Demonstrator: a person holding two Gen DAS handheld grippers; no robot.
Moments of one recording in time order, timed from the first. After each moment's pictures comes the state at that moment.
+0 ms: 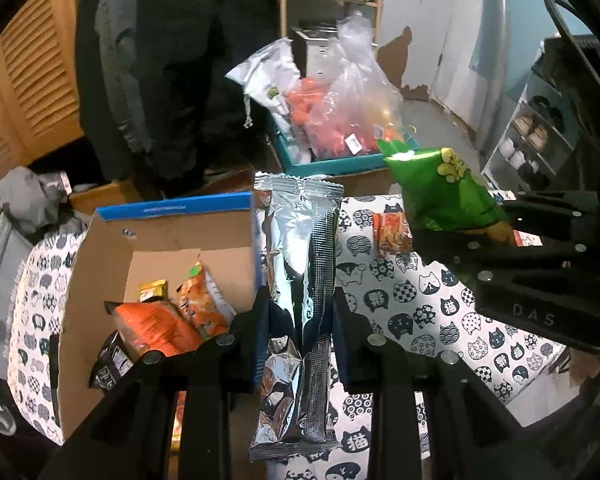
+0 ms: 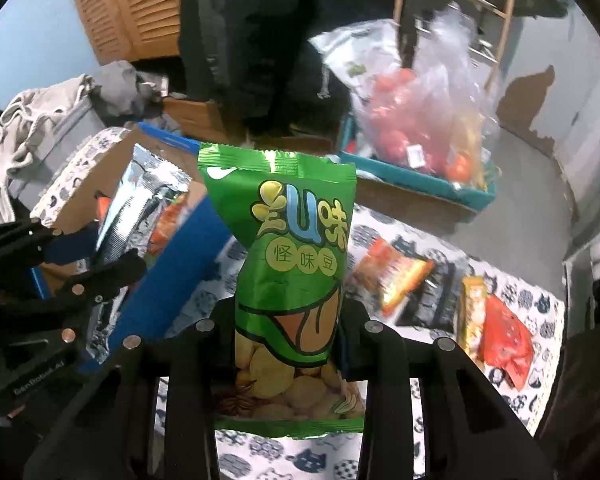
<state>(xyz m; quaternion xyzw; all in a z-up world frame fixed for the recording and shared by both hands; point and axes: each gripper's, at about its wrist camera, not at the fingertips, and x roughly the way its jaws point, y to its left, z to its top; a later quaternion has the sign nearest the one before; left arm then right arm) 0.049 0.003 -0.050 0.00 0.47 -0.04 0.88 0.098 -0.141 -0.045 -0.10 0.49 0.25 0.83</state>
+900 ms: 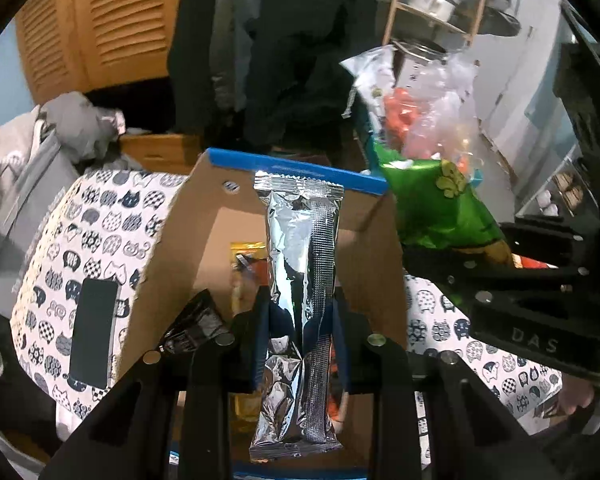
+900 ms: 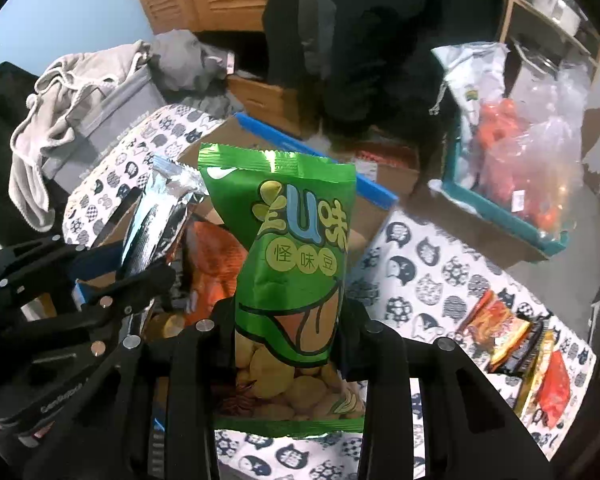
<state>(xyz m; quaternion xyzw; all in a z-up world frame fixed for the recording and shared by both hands) 0.026 0.133 -0.065 -0.09 0.47 0.04 0.87 0.097 0.004 -0.050 -0.12 0.51 0.33 0.79</state>
